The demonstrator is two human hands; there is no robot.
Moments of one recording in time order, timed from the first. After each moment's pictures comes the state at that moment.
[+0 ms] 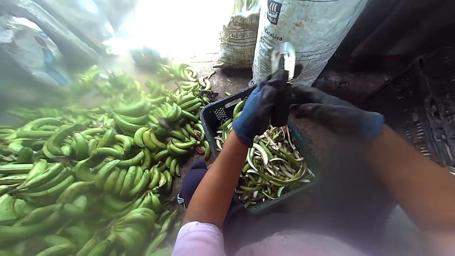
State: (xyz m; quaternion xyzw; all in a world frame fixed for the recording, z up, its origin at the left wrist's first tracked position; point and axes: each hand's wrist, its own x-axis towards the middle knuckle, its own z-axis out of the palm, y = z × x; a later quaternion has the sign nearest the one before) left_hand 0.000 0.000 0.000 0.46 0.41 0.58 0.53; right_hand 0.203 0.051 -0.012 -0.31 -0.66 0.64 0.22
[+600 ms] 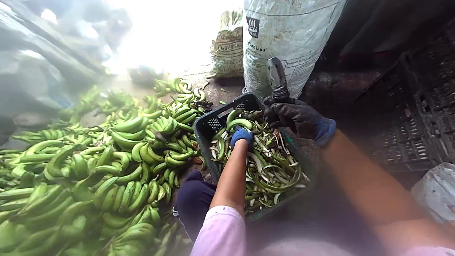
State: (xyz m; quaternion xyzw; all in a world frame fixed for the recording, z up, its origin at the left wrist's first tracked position) left_hand -0.015 0.061 -0.185 0.38 0.87 -0.02 0.31; right_hand 0.180 0.078 -0.051 -0.30 -0.52 0.74 0.30
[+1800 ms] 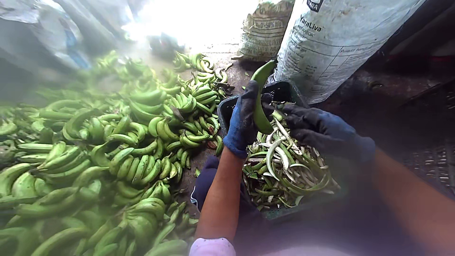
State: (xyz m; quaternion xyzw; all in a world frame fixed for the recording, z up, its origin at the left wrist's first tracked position) left_hand -0.092 -0.026 -0.054 0.35 0.39 0.67 0.53; right_hand 0.139 0.032 -0.056 -0.25 -0.87 0.38 0.19
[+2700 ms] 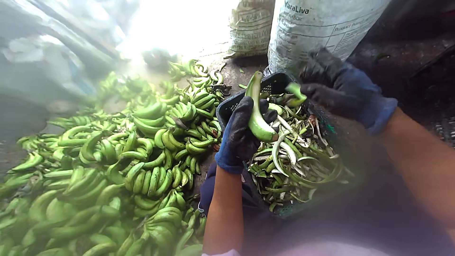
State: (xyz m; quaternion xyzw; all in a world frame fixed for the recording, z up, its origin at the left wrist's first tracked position) left_hand -0.092 -0.070 -0.045 0.35 0.34 0.61 0.63; right_hand 0.140 0.082 -0.043 -0.34 -0.83 0.35 0.28
